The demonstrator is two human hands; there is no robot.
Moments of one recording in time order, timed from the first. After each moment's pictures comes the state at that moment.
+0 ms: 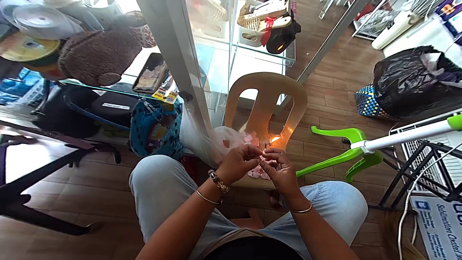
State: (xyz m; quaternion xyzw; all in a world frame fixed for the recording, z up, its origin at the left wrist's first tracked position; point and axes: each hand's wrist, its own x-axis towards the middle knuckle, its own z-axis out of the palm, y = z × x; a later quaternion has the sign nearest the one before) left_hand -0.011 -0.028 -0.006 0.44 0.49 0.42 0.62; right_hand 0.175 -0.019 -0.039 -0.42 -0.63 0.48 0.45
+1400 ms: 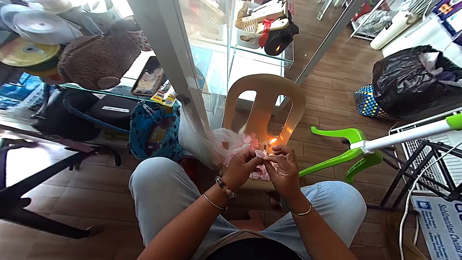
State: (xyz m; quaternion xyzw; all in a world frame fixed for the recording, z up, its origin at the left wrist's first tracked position) left_hand 0.013 -0.034 -0.006 0.32 0.49 0.48 0.65; right_hand 0.178 -0.014 -0.039 -0.40 -0.75 0.22 0.47
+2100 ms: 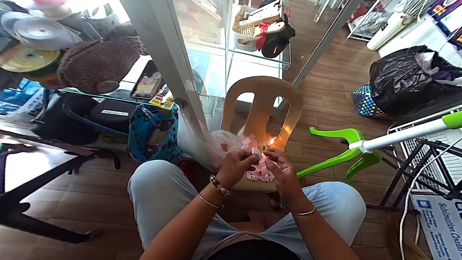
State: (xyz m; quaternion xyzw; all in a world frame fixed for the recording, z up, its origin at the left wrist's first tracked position) left_hand 0.002 -0.029 0.000 0.33 0.51 0.48 0.64; right_hand 0.178 -0.018 -0.025 -0.45 -0.55 0.55 0.44
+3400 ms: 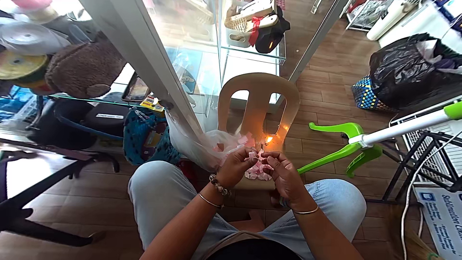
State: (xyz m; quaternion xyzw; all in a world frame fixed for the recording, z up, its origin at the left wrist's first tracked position) left_hand 0.007 -0.023 -0.025 0.42 0.42 0.51 0.63; right_hand 0.186 -0.019 -0.008 -0.42 -0.40 0.69 0.44
